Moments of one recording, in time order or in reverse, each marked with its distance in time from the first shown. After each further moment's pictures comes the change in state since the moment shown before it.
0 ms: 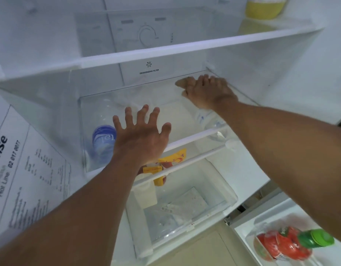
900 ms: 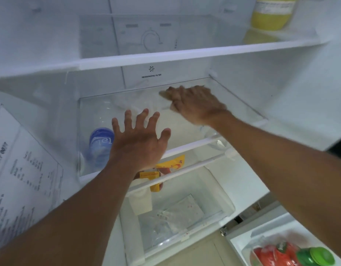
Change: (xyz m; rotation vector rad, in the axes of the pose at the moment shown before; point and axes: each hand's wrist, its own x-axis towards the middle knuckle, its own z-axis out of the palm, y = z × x) left_hand 0.002 0.000 0.000 -0.028 0.006 -0.015; right_hand -0.031 -0.023 -0.009 -0.020 0.116 -0.330
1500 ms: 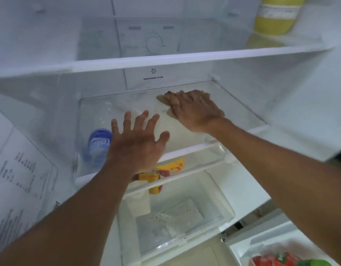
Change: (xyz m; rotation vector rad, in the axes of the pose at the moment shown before) left_hand 0.001 0.001 0.000 -0.007 0.005 -0.017; right_hand -0.005 -0.008 0.003 0.118 -0.071 0.008
